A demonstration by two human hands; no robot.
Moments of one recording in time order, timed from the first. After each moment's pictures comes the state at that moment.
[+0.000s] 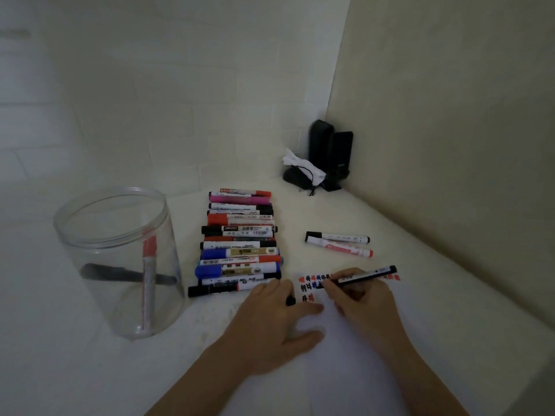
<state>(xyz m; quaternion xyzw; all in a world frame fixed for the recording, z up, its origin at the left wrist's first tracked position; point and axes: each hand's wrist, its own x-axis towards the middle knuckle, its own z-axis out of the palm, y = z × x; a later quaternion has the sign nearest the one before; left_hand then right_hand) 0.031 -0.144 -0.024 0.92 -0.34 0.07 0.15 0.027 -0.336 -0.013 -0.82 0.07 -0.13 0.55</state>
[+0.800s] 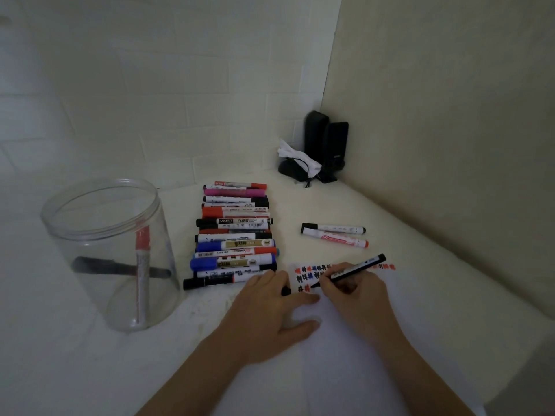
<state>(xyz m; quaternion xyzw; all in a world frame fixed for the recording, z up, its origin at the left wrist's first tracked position) 0.034 -0.144 -0.030 0.92 -0.35 0.10 0.17 0.022 -0.333 -0.018 -0.85 0.04 -0.16 0.50</state>
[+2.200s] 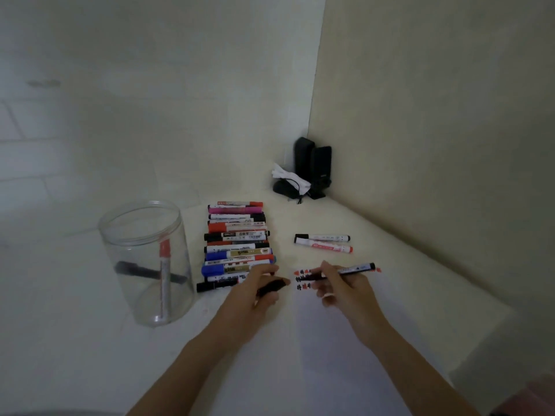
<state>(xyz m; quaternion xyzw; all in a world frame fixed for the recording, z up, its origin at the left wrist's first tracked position) 0.012 -0.119 -0.002 0.86 -0.21 -0.01 0.46 -0.010 -0.319 0.019 -0.71 0.08 -0.07 0.70</state>
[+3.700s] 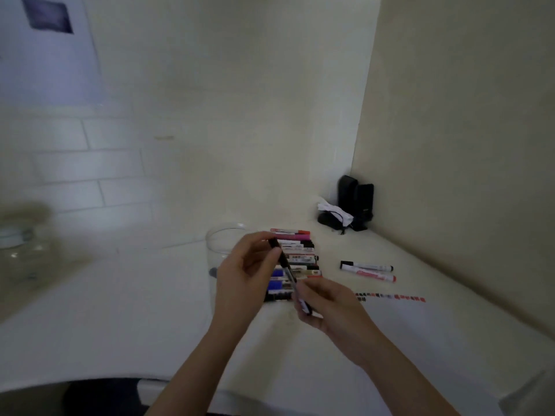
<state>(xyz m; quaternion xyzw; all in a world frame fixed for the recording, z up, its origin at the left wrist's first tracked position) -0.055 -0.045 0.104 0.70 -0.14 0.29 0.64 -0.064 -0.207 0.086 -0.64 -0.03 0.09 0.76</state>
